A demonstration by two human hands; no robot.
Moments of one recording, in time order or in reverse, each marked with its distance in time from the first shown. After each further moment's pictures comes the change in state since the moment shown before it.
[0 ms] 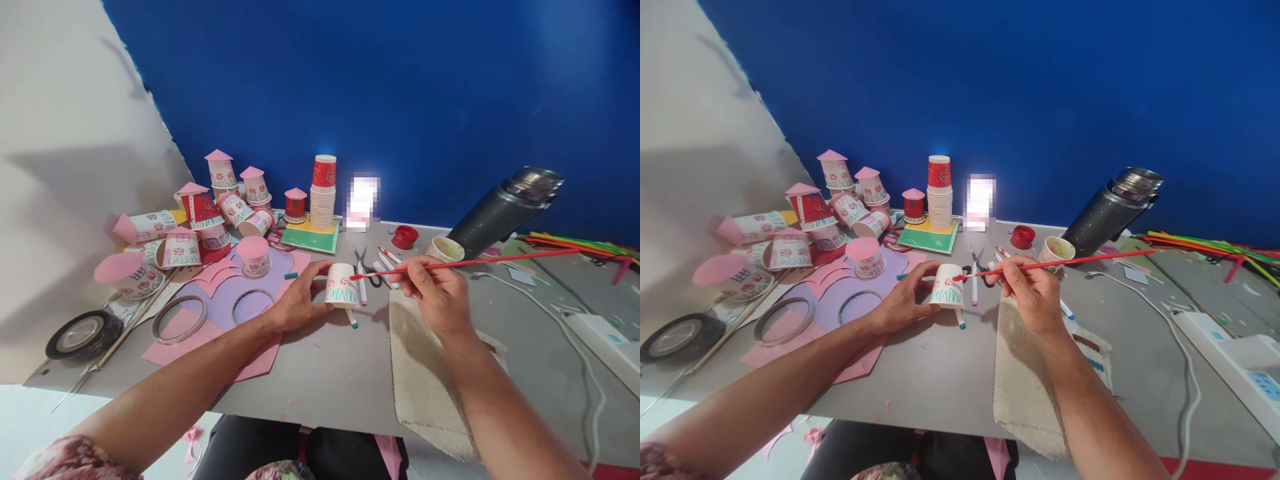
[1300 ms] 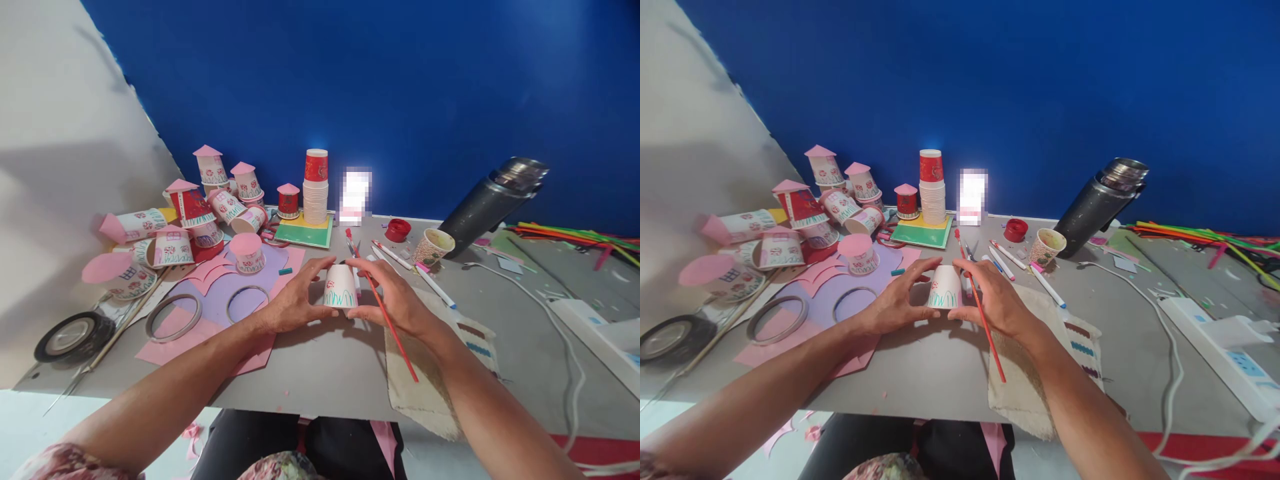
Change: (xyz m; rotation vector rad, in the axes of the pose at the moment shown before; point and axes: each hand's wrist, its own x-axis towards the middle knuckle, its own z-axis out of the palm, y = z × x) left_hand -0.005 0.009 -0.003 0.122 -0.078 0.140; right_hand -0.008 -0.003 0.013 -0.645 -0.447 -0.112
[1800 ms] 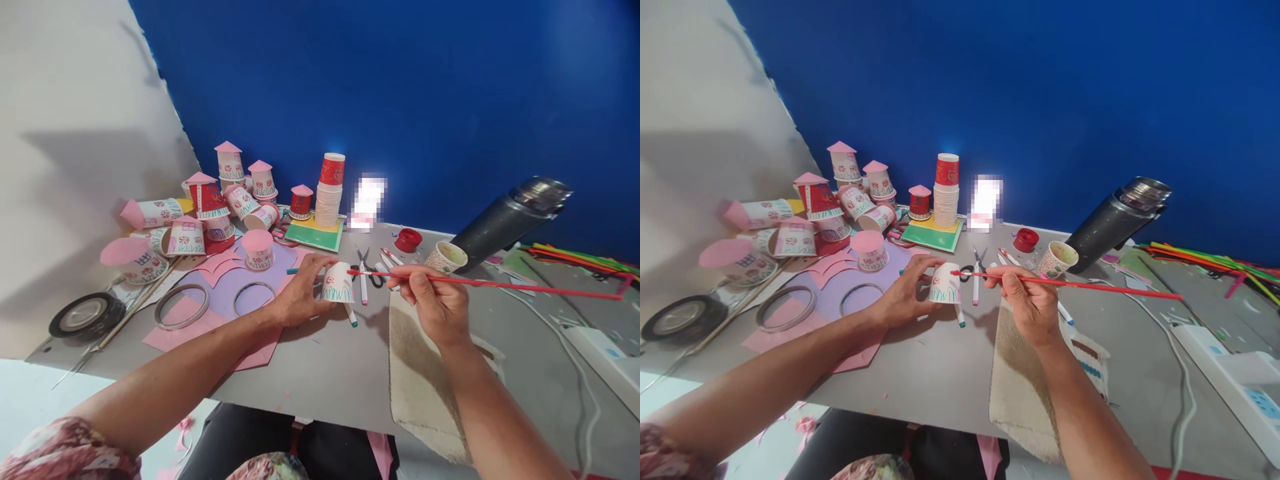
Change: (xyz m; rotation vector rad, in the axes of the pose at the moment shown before) left_hand 0.001 -0.011 0.005 -0.002 0.135 -0.031; right_hand -0.007 0.011 -0.006 0.434 0.405 0.011
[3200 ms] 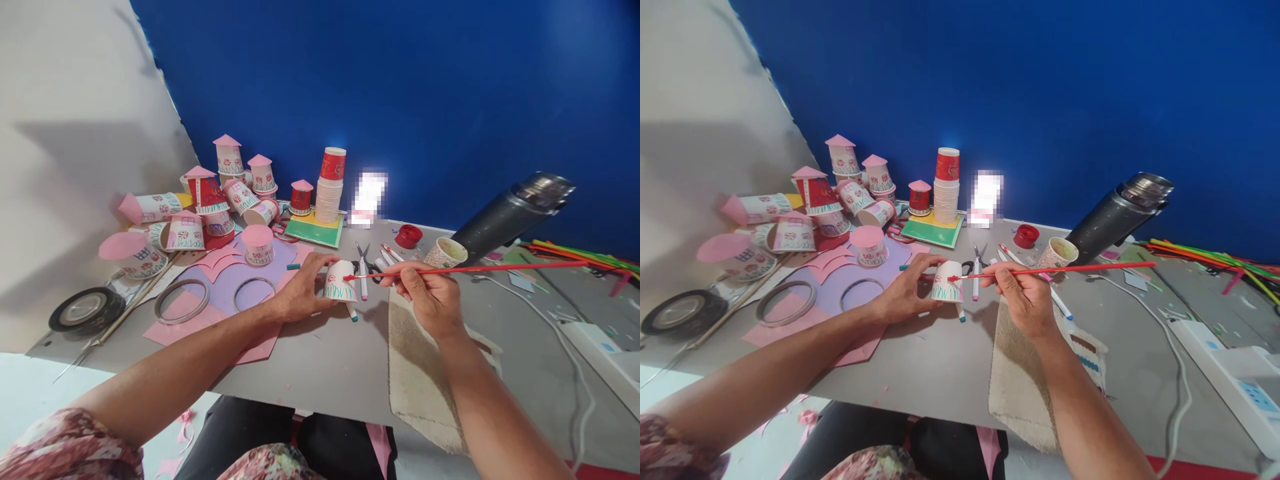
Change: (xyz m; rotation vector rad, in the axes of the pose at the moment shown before) left_hand 0.000 0.000 0.002 -0.054 -0.030 0.005; right_hand 0.000 0.001 0.001 -0.036 -0.055 0.041
